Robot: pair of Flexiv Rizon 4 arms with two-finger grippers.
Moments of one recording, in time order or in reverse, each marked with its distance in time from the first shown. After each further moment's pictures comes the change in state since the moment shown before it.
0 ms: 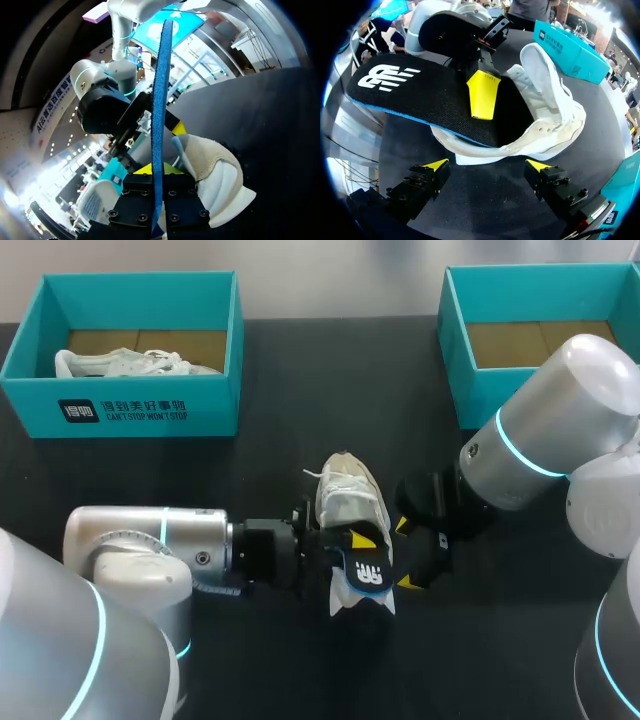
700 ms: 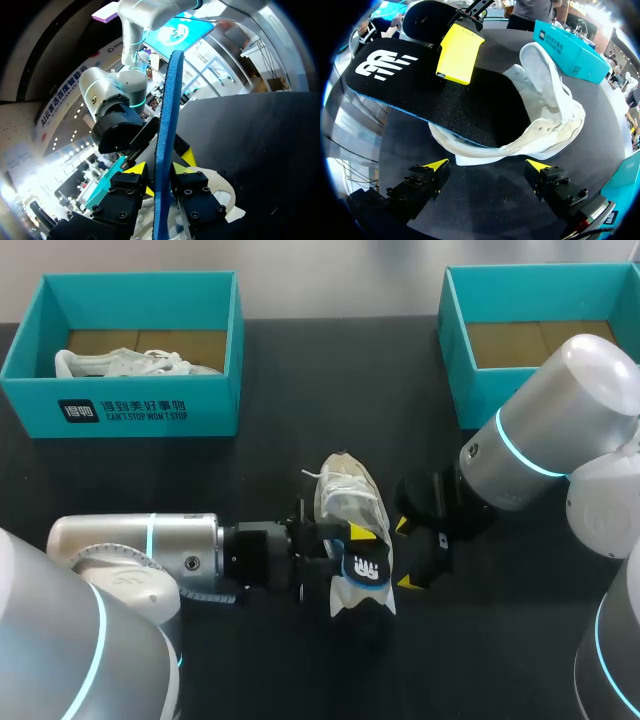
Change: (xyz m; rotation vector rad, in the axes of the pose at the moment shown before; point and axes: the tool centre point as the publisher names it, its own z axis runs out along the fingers) left arm -0.012 -0.037 -0.010 0.007 -0.037 -0.054; right arm 0.000 0.000 0.000 0.000 0.000 0.000
